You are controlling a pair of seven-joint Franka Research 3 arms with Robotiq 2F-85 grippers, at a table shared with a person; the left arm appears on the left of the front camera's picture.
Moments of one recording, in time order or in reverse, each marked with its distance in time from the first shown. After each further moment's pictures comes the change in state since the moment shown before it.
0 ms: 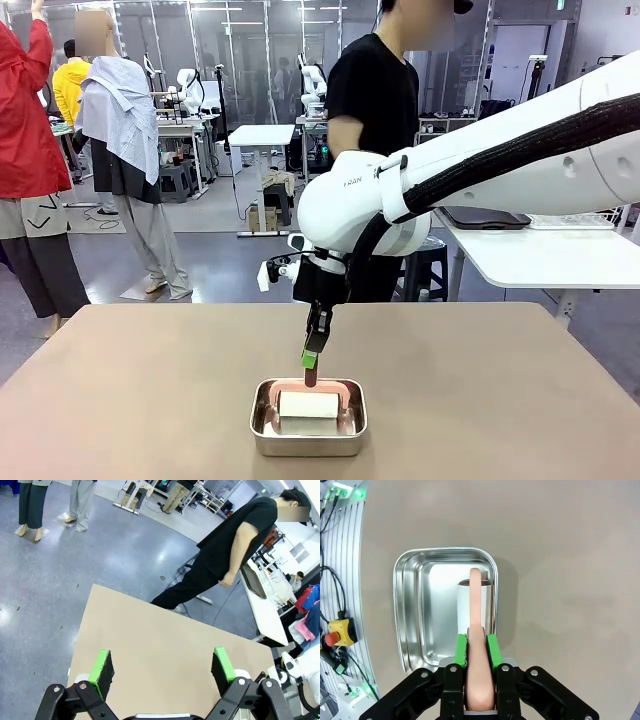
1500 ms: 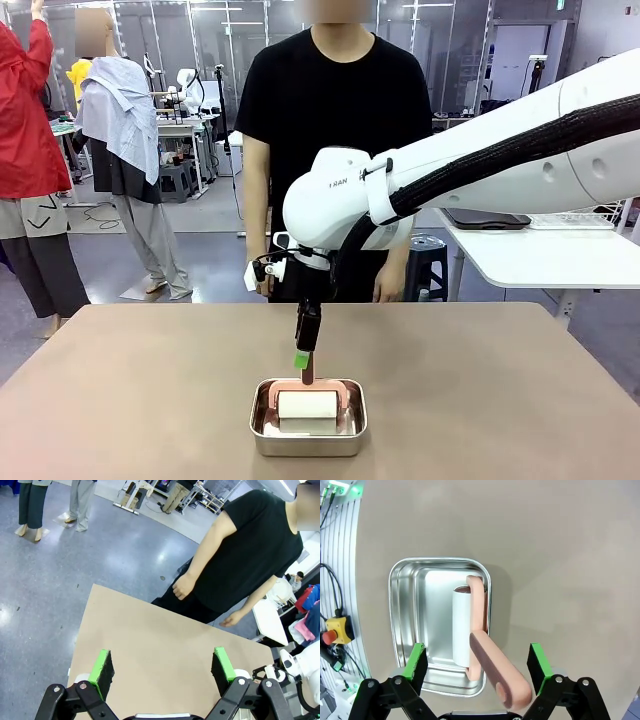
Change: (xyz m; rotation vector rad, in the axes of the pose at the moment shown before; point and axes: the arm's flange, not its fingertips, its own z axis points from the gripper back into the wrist) left arm 0.000 0.000 0.000 0.000 0.000 0.000; right arm 0.021 -0.003 0.001 -0.014 0.038 0.024
